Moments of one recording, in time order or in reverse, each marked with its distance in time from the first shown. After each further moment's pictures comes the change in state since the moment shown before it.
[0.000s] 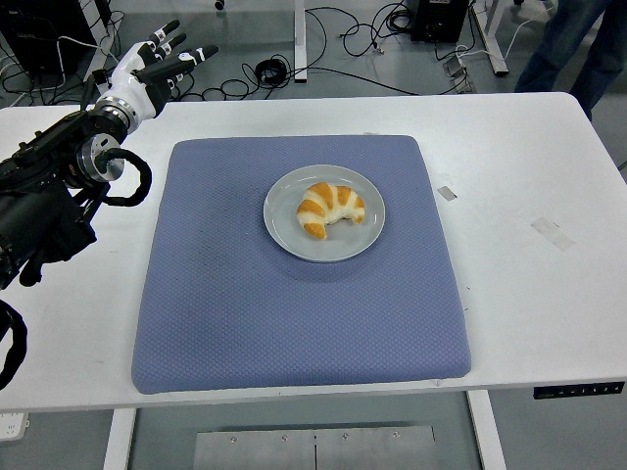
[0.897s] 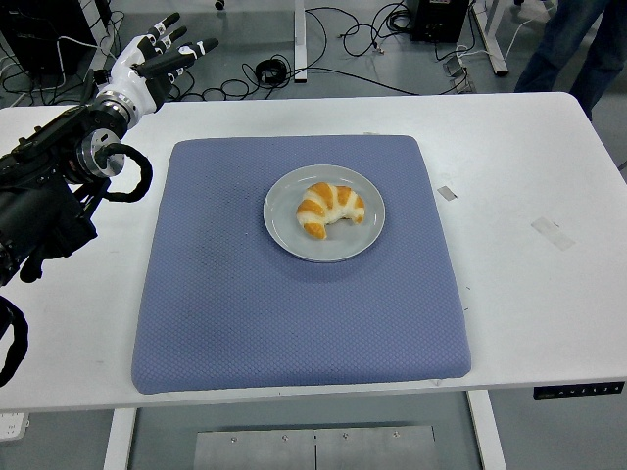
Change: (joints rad) left arm -0.020 -0.004 -0.001 0.002 0.001 0.000 -0.002; right arm 0.000 0.000 0.000 0.000 0.000 0.000 0.000
